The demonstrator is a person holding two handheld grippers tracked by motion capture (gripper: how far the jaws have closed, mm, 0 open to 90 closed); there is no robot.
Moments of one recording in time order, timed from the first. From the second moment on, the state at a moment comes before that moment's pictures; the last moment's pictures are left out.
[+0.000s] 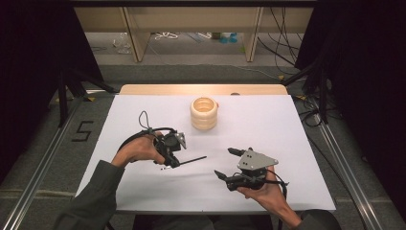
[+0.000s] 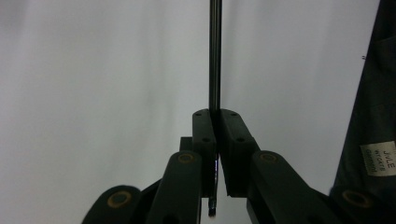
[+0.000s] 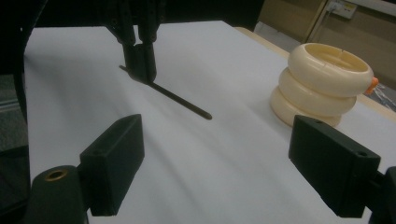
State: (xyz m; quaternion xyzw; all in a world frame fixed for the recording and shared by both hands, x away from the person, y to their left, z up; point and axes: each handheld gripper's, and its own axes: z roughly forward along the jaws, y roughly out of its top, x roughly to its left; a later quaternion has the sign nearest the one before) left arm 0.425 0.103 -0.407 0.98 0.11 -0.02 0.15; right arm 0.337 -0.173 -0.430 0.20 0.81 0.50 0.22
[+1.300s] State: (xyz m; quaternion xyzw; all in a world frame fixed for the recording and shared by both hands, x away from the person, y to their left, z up) left arm 0.417 0.066 -0.403 0.98 0.08 -0.04 0.16; right arm 0.331 -0.121 -0.440 -0.02 0.88 0.35 0.34
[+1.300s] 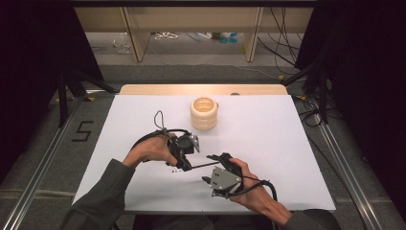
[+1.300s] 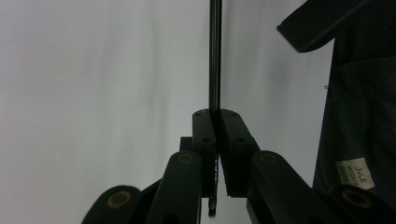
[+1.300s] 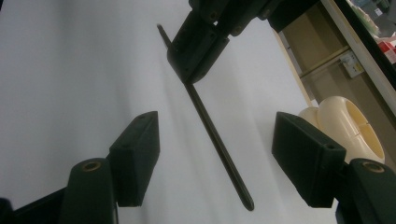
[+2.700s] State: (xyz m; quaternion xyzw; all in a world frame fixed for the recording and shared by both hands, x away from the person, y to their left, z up) left arm 0.417 0.057 -0.398 0.99 0.06 -0.05 0.14; right arm 0.333 -0.103 -0.447 -0.11 0.88 0.27 0.38
